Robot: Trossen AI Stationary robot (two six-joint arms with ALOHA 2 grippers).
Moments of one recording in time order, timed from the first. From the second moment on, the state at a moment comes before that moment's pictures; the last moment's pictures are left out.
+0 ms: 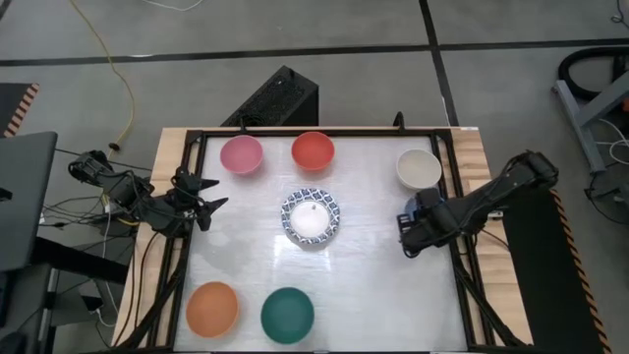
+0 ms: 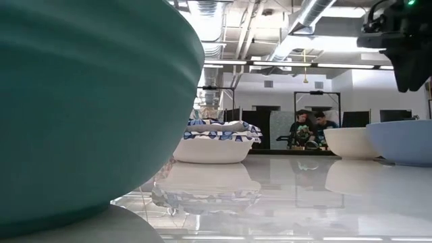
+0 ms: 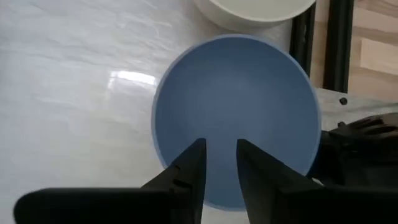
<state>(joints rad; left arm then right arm) -0.55 0.46 0.66 -0.88 -0.93 -0.63 0.45 1.24 0.99 -1.56 0.38 1.89</state>
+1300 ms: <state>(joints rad) -0.55 0.46 0.66 -0.88 -0.92 -0.62 0.15 1.33 0.98 -1.30 0.34 1.39</state>
